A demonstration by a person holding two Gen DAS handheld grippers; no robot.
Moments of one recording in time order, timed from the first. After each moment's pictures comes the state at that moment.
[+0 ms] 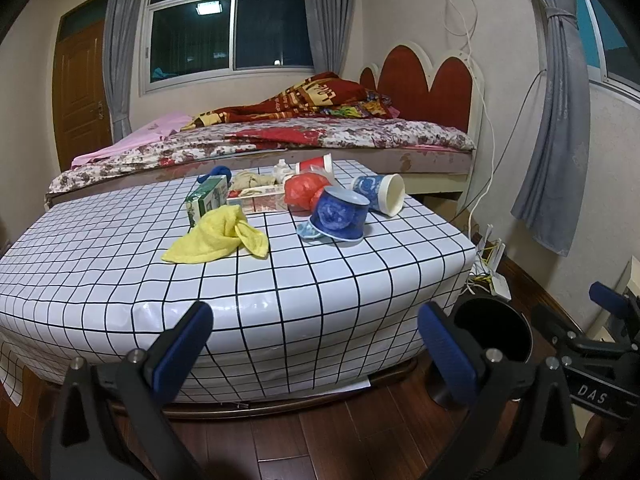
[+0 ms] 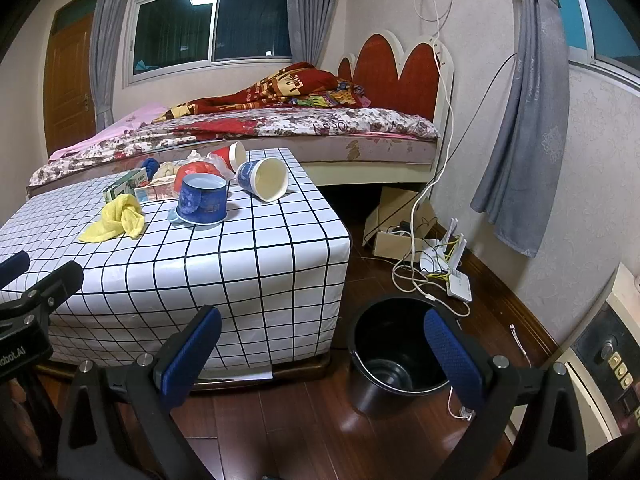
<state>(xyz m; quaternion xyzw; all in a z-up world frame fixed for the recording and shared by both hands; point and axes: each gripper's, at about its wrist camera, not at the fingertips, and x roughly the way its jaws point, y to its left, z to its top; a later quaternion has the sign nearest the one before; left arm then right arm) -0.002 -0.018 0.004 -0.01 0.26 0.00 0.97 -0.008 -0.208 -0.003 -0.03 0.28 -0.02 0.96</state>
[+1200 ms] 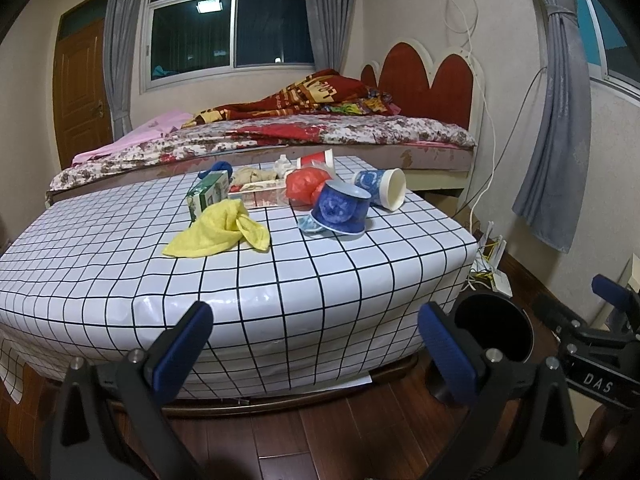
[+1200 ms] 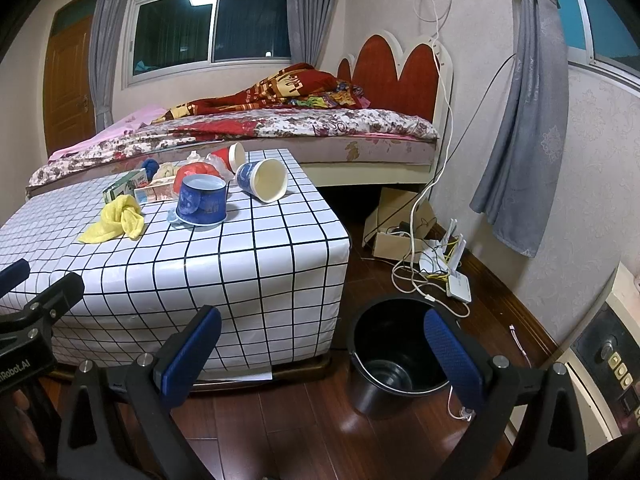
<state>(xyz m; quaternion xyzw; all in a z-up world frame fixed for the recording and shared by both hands) -0.005 -0.018 -0.003 -0.01 0.26 0.00 0.96 -0.007 -0.209 -0.002 -0.03 0.28 -0.02 0.96</state>
